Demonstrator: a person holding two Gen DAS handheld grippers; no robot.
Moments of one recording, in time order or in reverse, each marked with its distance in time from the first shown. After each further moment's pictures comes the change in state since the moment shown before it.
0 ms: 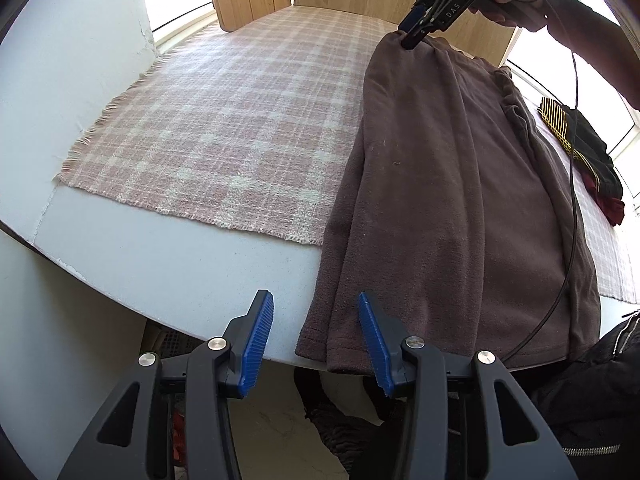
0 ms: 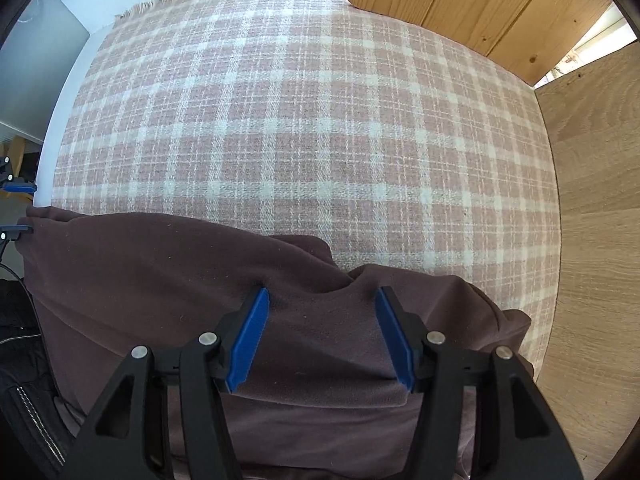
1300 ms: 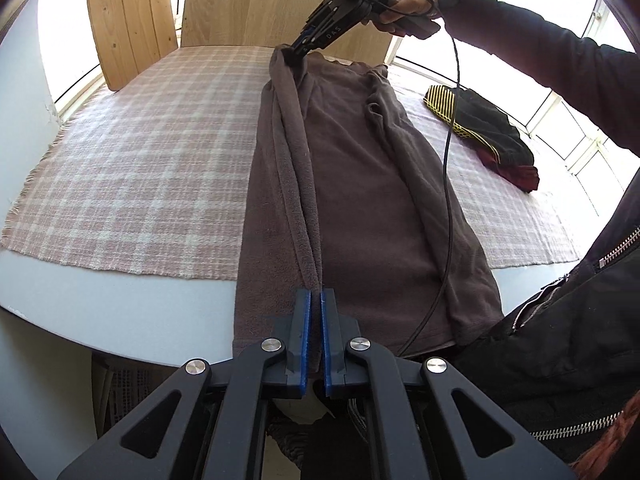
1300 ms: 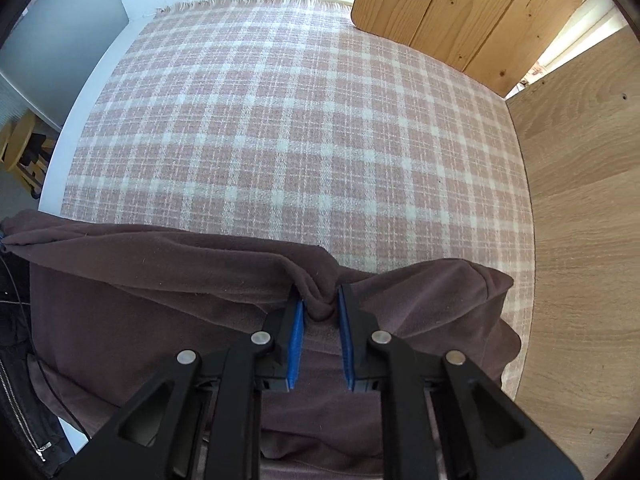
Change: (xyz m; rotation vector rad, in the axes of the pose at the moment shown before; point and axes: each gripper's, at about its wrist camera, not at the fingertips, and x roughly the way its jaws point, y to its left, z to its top) left arm -0.046 -0.114 -0.008 0.197 -0.069 -0.255; right arm 0.065 -0.059 0.044 -0.042 -0.157 -0.066
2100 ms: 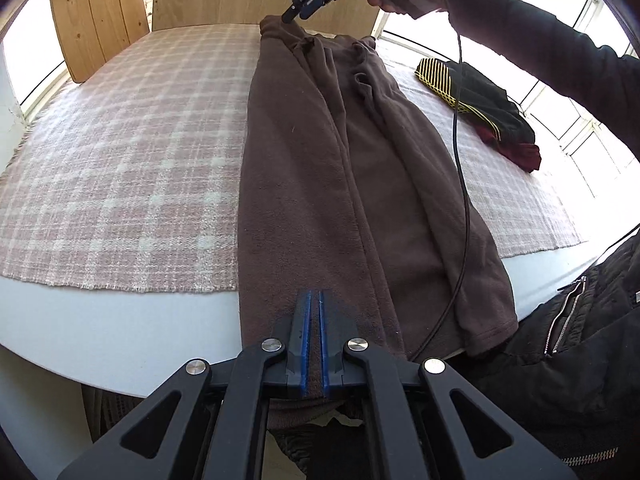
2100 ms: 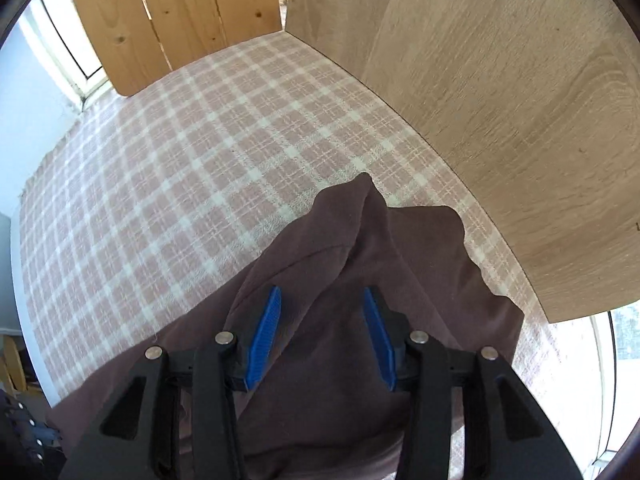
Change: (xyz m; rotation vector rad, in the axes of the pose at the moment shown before) left arm 0.051 0.012 0.010 0.025 0.086 -0.017; right arm -0.046 -0.128 -0.102 0.765 0.010 -0.077
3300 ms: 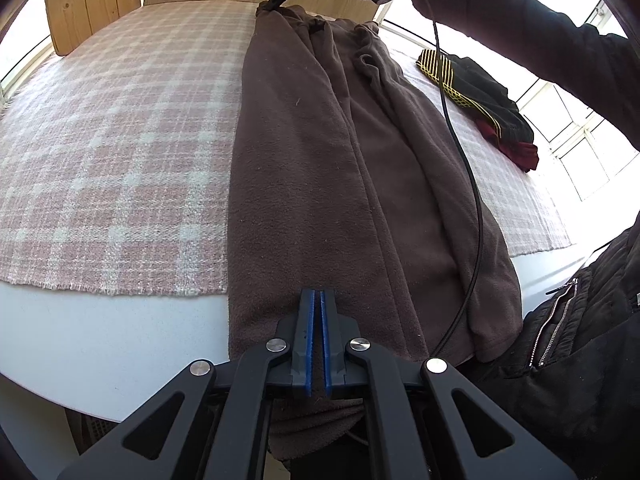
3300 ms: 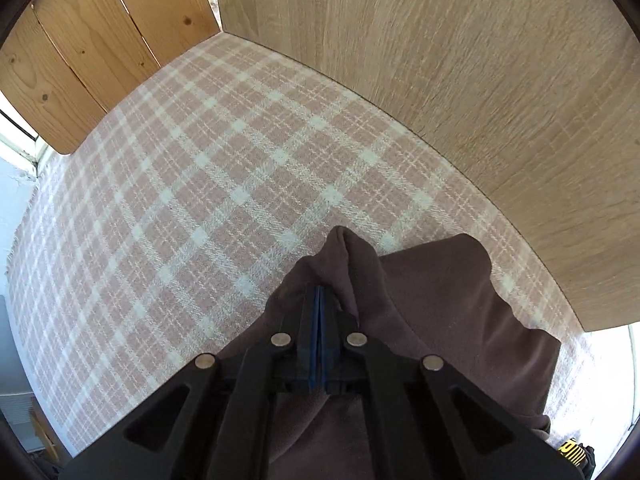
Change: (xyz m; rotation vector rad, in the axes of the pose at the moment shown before) left arm 0.014 0.018 0.003 -0.038 0.018 -0.077; right arm 0.025 -0.018 0.023 0.151 -0.039 0.054
